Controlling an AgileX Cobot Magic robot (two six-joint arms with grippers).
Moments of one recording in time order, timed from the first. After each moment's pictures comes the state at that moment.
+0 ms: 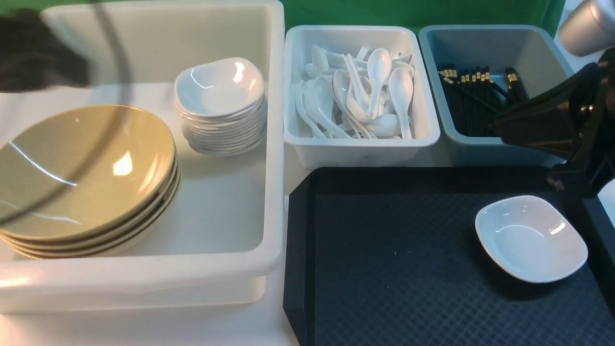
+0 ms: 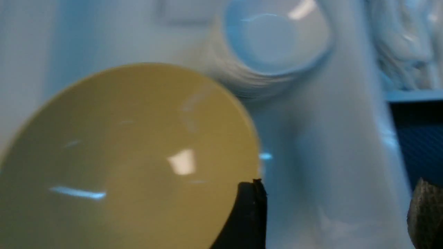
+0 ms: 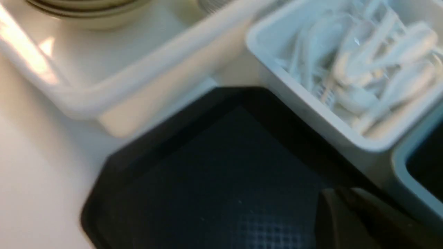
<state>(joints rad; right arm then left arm) 0.38 1.07 -1.10 0.25 0.84 -0.44 -0.12 1.18 -1.30 -0.28 1.03 0.11</state>
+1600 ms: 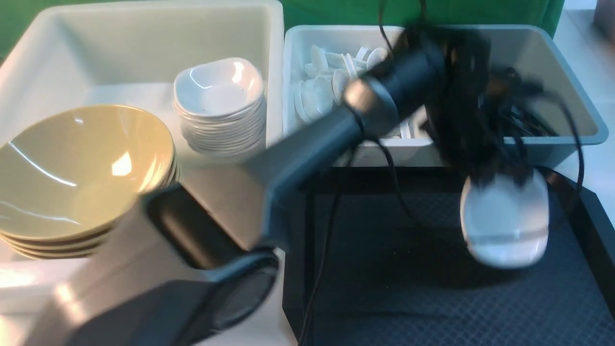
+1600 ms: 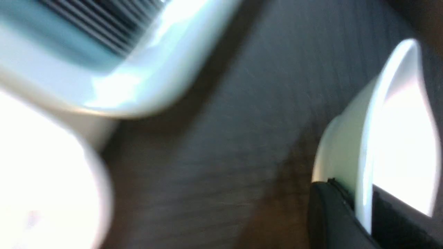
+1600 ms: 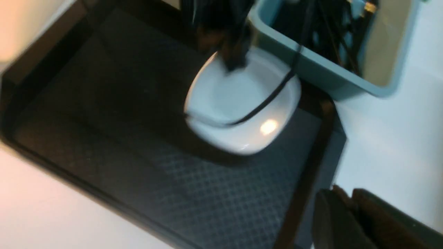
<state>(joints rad) 0.38 0.71 -1.10 -0.13 1.23 -0.09 -0.81 2.42 -2.58 -0.18 1.25 0.11</state>
